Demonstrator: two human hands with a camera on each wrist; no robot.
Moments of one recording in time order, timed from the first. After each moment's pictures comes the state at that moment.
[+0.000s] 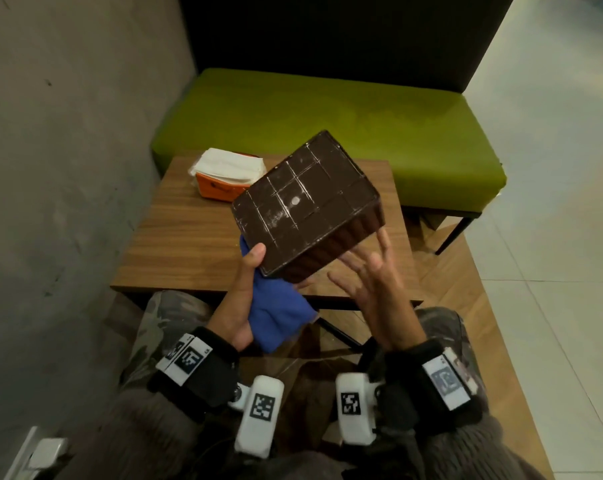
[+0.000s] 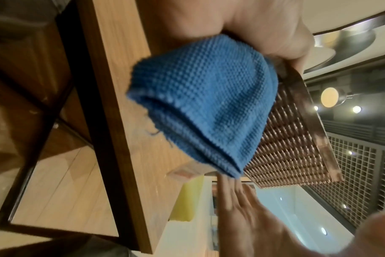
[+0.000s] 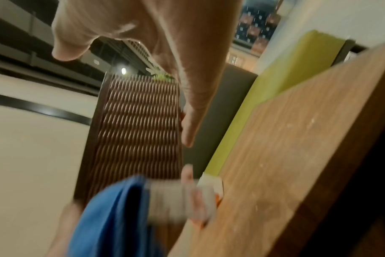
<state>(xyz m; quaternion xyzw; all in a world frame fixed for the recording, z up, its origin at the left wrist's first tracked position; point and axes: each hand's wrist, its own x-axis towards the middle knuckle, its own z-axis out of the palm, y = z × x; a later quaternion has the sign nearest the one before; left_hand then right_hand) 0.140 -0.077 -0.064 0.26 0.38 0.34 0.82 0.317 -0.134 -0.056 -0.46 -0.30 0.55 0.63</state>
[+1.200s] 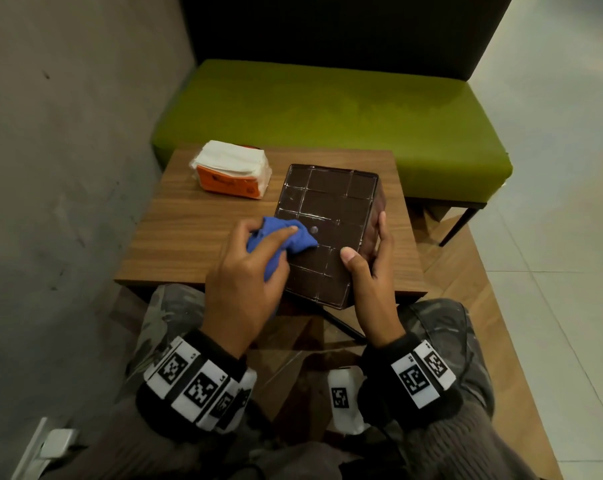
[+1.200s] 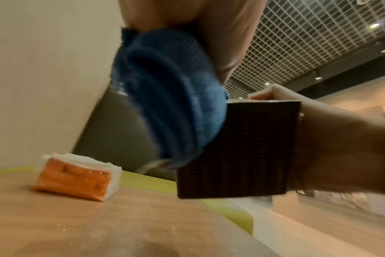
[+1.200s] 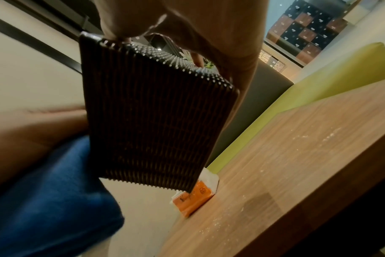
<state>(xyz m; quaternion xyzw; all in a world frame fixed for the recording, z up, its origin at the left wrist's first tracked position) 0.134 -0.088 -0.039 0.81 0.47 0.35 0.11 0.297 -0.125 -0.078 -0.56 -0.37 0.37 0.64</state>
